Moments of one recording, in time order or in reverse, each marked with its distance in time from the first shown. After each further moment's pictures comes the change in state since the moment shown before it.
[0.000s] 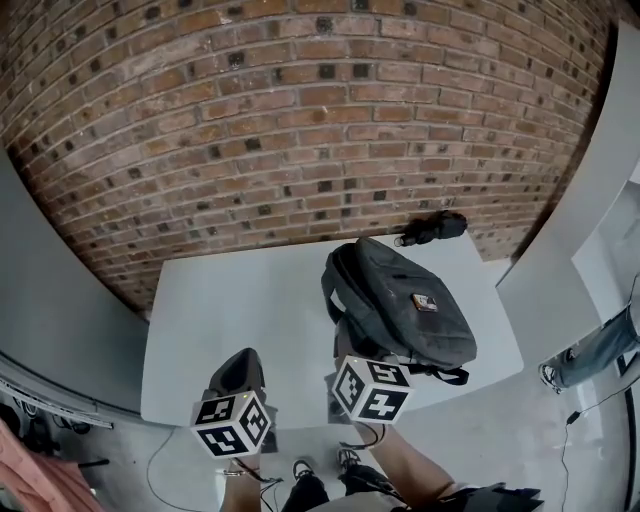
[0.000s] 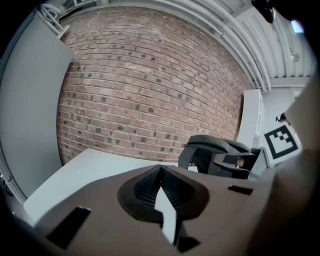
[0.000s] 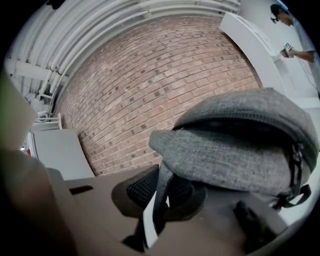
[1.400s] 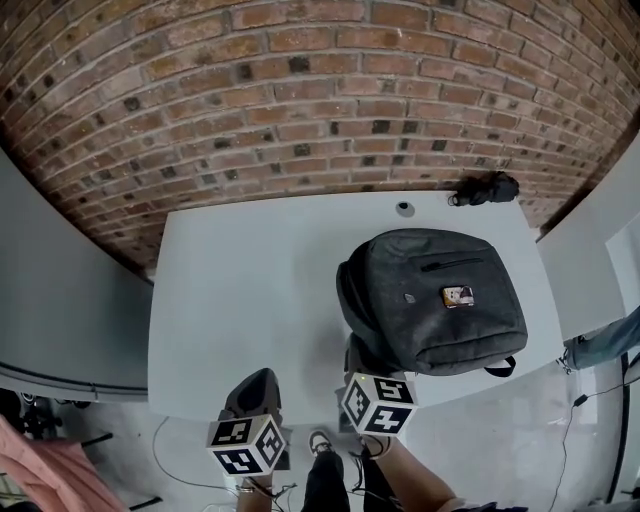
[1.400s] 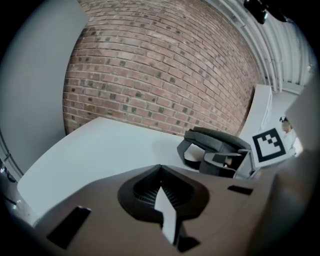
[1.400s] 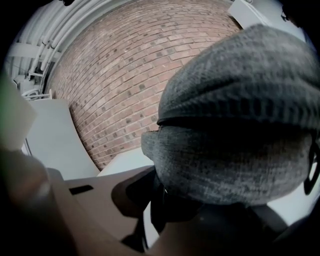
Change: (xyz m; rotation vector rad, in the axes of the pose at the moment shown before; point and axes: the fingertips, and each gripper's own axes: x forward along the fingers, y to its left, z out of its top) left arm 0.028 0.117 -0.127 -0.083 0.212 -0.013; right arm 0.076 0.018 -0.173 -0.036 0.185 -0.085
